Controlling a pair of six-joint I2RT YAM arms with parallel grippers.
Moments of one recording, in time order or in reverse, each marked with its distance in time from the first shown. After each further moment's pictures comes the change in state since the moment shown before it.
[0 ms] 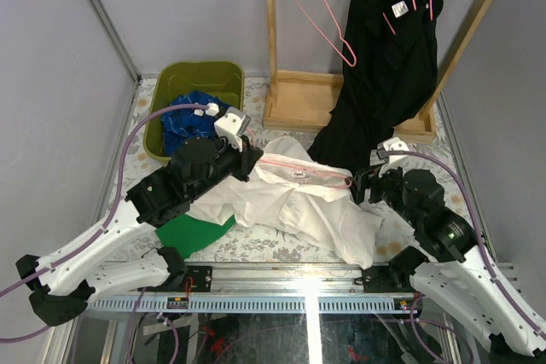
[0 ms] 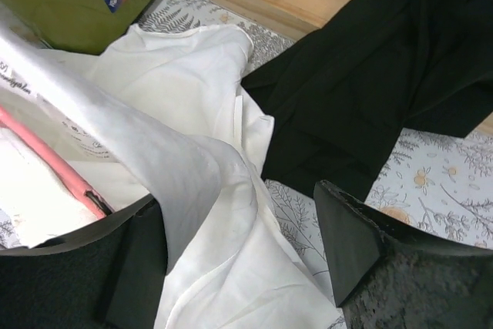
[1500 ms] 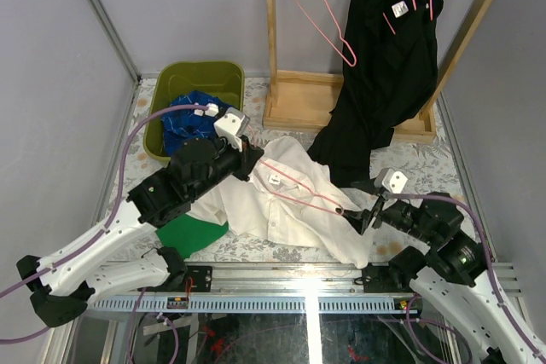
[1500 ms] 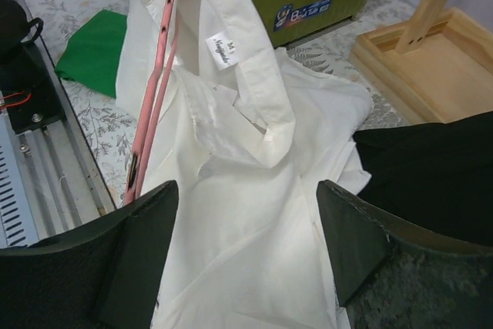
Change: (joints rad) left arm 0.000 -0.013 -0.031 0.049 0.013 -0.002; right arm 0.000 -0.277 -0.114 0.051 -0.462 -0.213
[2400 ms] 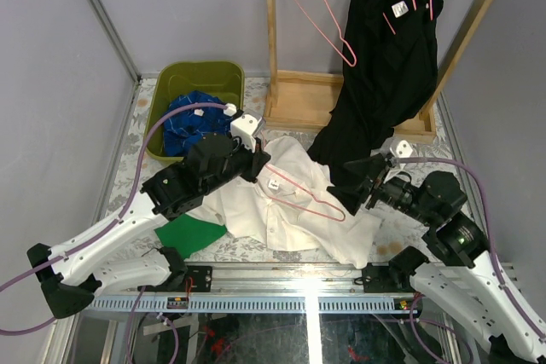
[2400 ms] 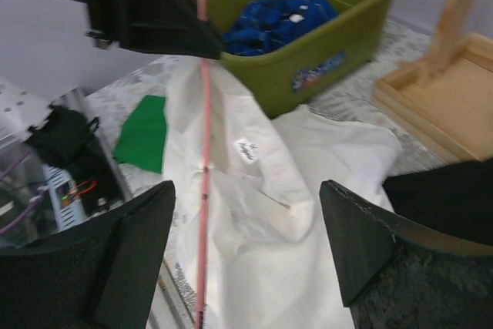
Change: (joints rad) left arm 0.001 0.098 0.033 -0.056 0.037 0.016; right arm -0.002 0.212 0.135 0.156 0.066 0.257
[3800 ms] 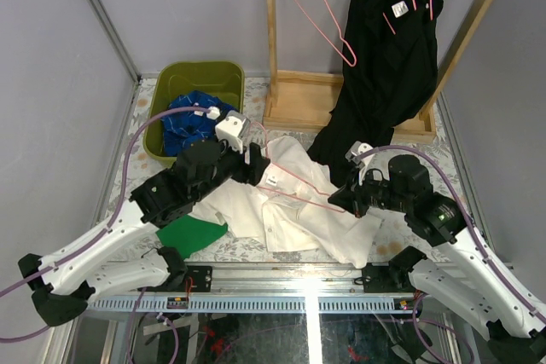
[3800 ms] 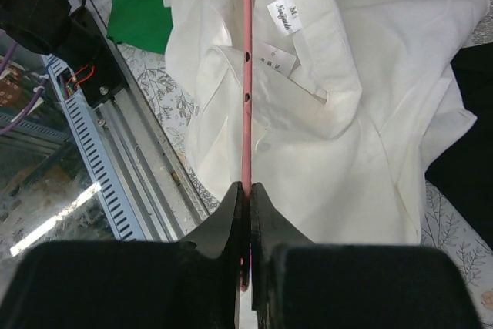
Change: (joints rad) left arm 0.000 -0.063 -0.022 -0.007 -0.090 -0.039; right arm 0.000 0.198 0.058 -0.294 -0.188 -0.085
